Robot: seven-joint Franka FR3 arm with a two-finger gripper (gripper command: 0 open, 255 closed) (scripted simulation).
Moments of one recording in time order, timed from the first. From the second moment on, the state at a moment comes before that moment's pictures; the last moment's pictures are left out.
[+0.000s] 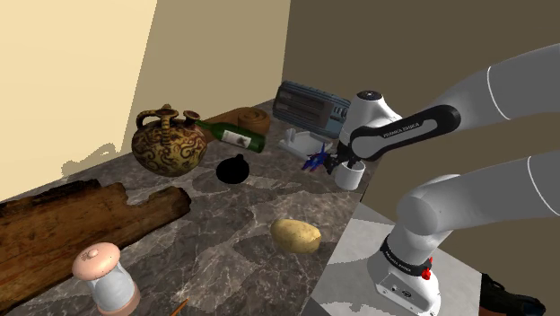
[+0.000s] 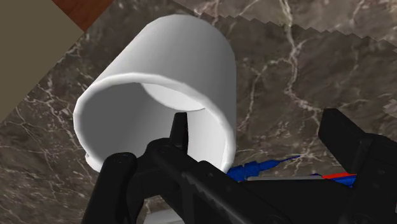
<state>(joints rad) -0.30 -0.66 -0.02 -2.98 -0.27 2.48 0.36</state>
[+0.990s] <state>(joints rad) -0.30 -0.66 -0.02 -2.98 -0.27 2.47 0.36</state>
